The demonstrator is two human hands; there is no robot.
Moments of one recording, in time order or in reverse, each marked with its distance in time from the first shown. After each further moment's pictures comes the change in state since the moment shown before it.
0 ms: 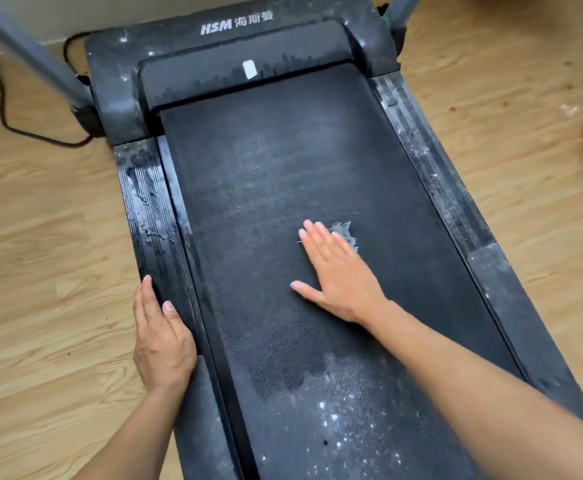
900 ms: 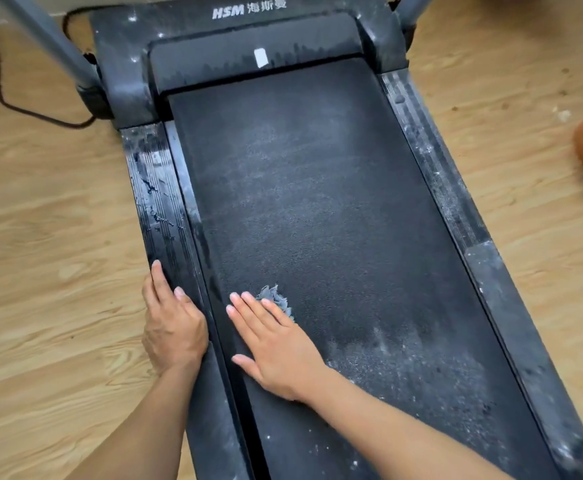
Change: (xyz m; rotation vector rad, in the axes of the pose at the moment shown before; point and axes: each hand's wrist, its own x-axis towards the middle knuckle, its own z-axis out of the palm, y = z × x) left_hand -0.003 0.018 -0.006 0.113 -0.037 -0.060; right_hand -0.055 -0.149 0.040 -0.013 -0.110 -0.251
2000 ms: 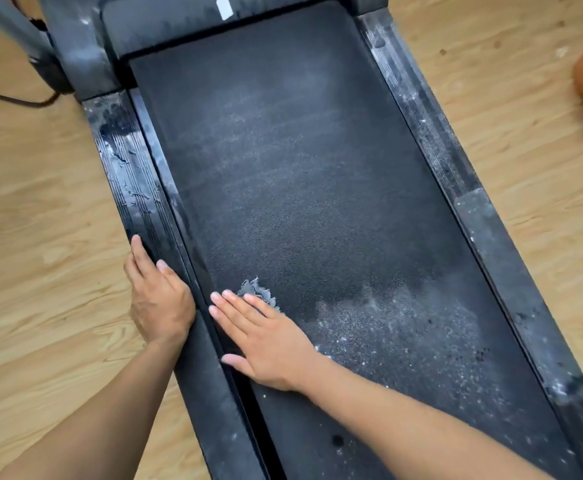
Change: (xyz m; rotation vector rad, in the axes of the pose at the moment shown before) left_hand -0.002 -0.003 0.002 0.024 0.025 0.032; right_hand -0.030 -0.026 0.016 0.027 0.005 -0.049
